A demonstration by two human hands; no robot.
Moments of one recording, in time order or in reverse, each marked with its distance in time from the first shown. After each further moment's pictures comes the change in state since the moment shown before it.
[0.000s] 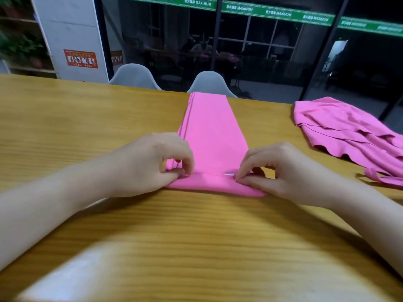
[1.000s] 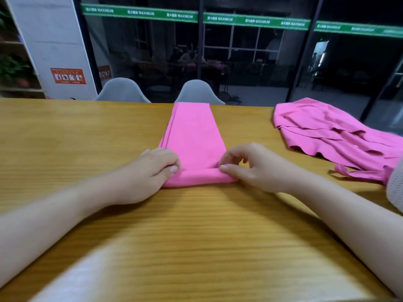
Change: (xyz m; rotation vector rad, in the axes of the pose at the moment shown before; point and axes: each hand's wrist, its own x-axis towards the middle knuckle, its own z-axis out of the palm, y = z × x) left_hand 0.026 -0.010 0.029 -0.021 -0.077 -0.196; right_hand 0.004 0.031 0.000 0.071 0.066 0.294
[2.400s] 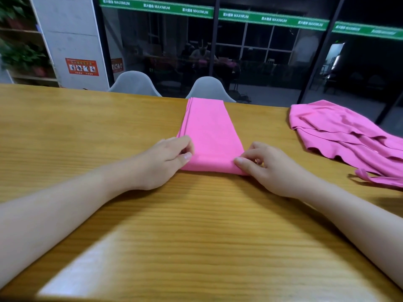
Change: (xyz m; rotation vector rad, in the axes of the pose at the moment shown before) left_hand -0.001 -0.007 -0.006 -0.104 0.037 -0.082; right_hand 0.003 -0.003 0.019 -0.126 0.091 0.074
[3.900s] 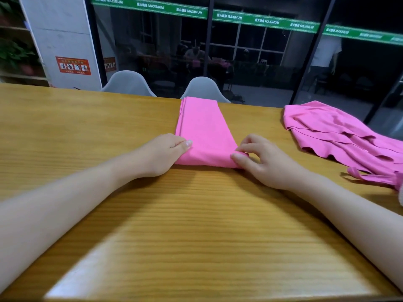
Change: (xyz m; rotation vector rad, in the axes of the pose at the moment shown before) left_hand 0.022 -0.008 -0.003 -0.048 0.057 -0.095; right_hand 0.013 0.010 0.004 -0.071 0.062 -0.040
